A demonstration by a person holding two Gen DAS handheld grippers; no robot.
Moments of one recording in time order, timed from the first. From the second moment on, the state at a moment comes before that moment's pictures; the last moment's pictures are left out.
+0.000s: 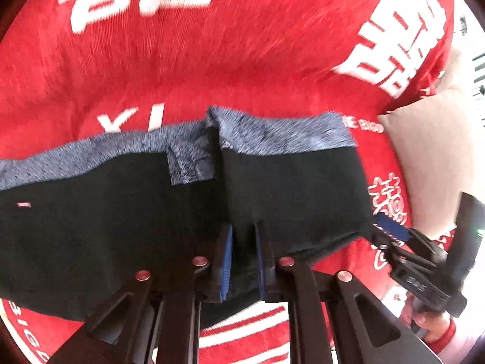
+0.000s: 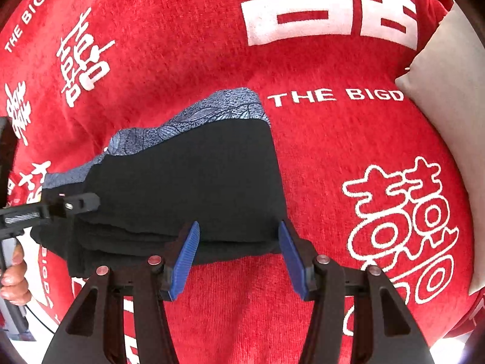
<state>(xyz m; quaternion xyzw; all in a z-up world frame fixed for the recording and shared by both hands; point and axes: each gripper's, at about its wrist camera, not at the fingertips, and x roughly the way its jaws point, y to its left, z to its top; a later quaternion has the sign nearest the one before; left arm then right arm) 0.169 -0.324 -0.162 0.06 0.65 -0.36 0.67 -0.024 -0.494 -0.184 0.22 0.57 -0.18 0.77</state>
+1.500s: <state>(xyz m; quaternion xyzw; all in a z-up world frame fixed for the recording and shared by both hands) 0.148 -0.355 -0.201 0.15 0.63 -0.30 0.70 0.083 -0.515 -0.227 0.13 0.62 -0.14 0.76</state>
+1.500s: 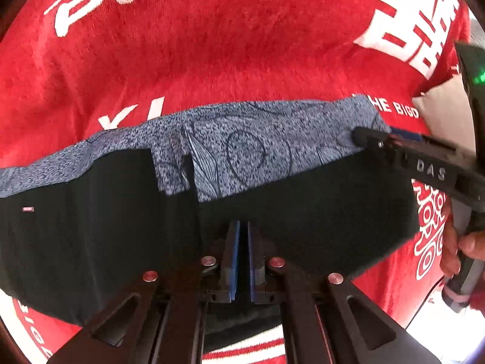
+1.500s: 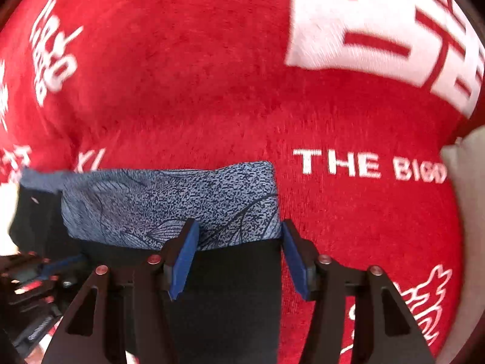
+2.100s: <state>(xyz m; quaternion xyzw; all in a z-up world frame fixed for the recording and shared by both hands) 0.150 -0.333 -0.182 0.13 0.62 -0.27 0.73 0.046 -0.599 -0.249 0.43 0.55 -0.09 0.71</state>
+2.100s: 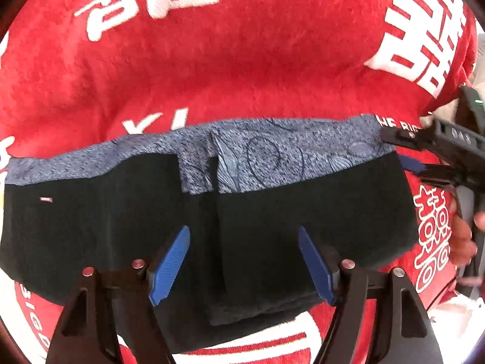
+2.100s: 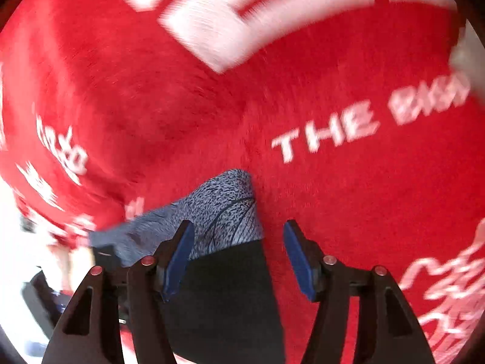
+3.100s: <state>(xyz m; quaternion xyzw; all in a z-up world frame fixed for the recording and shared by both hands) 0.147 -0.284 -0.168 0.12 0.62 -0.17 0.75 0.065 -0.460 -0.200 0.27 0.58 -0.01 0.77</state>
